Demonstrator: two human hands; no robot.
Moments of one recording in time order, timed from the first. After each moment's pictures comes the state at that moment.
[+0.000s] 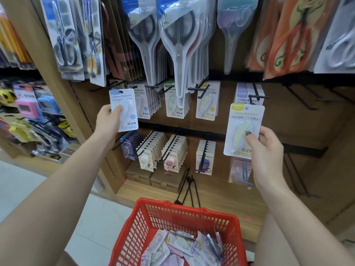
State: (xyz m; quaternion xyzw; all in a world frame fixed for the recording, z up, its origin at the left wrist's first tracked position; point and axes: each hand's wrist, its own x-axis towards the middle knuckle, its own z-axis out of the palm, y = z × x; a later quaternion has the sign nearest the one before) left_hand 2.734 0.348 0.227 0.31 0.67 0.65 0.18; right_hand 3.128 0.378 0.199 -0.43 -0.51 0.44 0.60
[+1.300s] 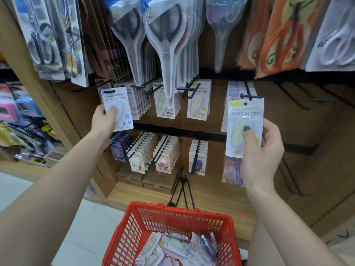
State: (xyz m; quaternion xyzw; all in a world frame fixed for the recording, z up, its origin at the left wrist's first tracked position) left_hand 2.741 0.379 0.220 0.30 0.68 0.64 0.20; right_hand 3.116 0.373 0.206 -0.40 -0.48 0.34 0.70
